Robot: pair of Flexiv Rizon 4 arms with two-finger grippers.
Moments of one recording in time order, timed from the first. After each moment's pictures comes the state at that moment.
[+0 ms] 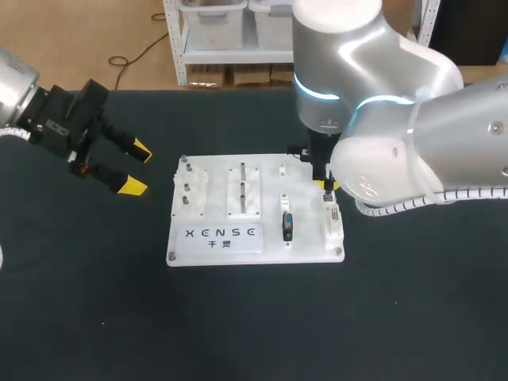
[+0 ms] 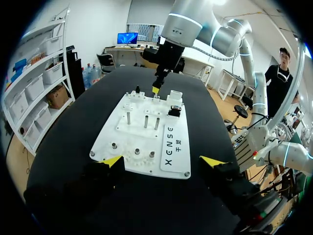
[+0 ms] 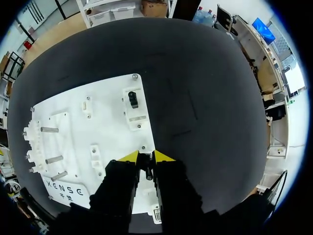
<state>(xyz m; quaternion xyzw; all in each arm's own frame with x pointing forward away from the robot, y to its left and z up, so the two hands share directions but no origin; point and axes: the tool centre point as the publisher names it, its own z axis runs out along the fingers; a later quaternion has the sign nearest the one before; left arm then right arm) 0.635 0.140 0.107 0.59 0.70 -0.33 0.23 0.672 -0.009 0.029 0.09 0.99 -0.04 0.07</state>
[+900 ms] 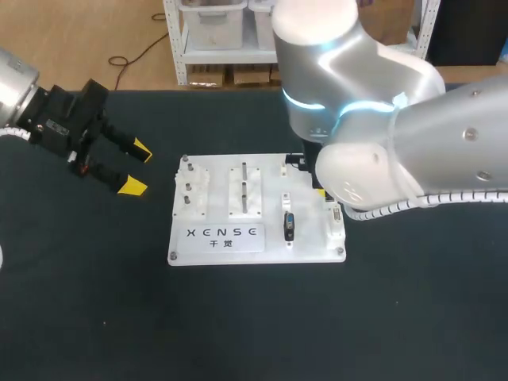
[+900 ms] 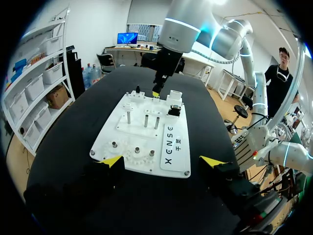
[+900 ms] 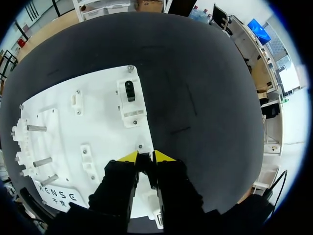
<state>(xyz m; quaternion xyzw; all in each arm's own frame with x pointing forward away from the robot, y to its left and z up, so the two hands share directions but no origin) 0.635 0.140 0.107 0.59 0.70 -0.33 0.23 0.670 -0.014 0.012 0.11 0.99 -0.08 0.06</state>
